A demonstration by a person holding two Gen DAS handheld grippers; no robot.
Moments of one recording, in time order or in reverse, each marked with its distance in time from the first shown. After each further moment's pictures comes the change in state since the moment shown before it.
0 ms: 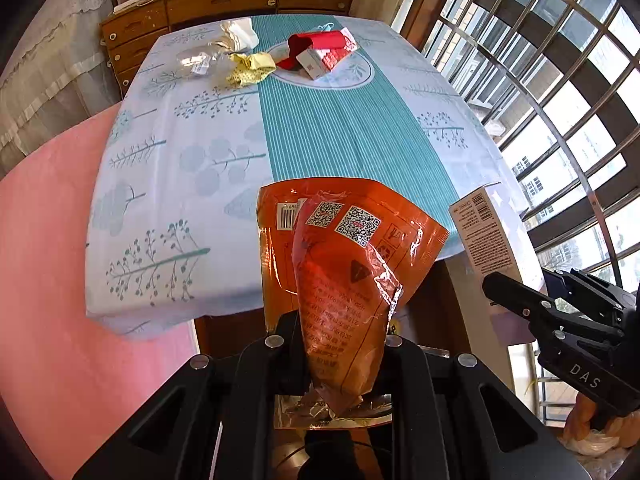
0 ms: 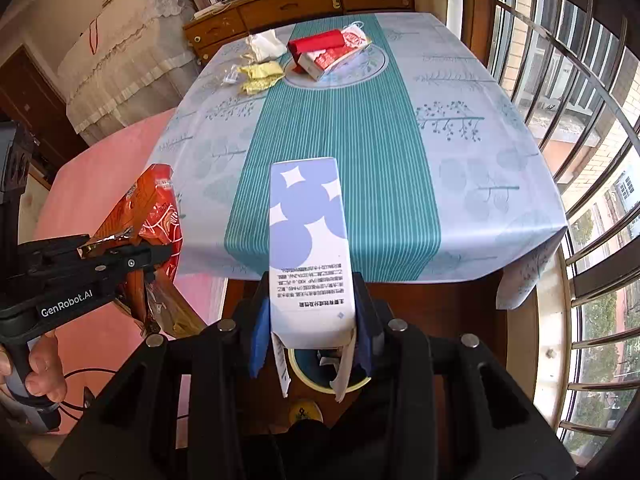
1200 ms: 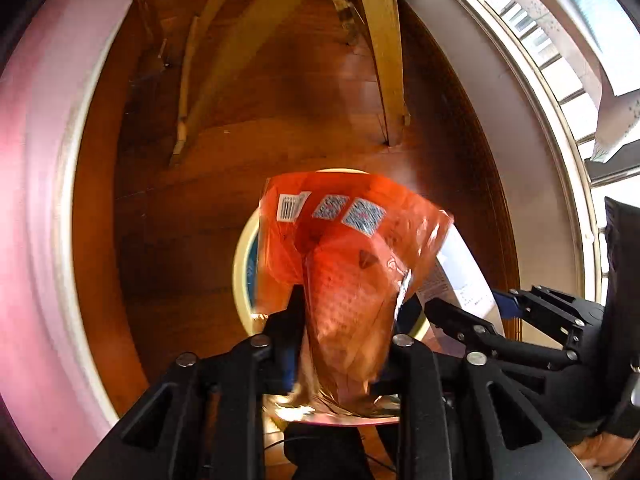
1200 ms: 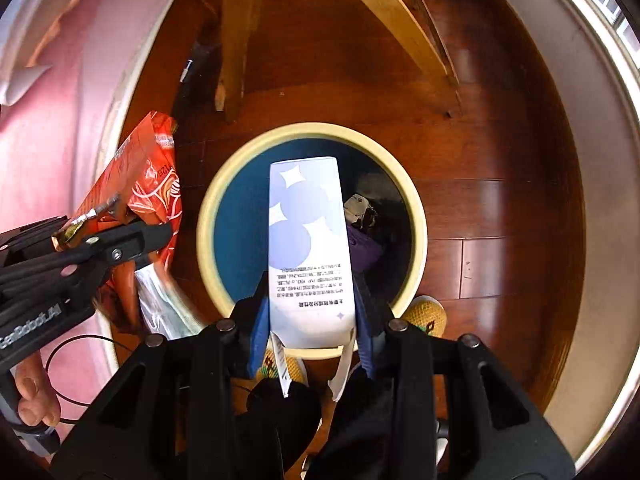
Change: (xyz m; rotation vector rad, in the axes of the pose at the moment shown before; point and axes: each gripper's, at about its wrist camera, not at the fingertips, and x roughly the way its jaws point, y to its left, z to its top) left arm 0.366 0.045 -0.216 -0.075 0.254 -0.056; right arm 0.364 -0.077 -0.241 0.067 0.366 0.000
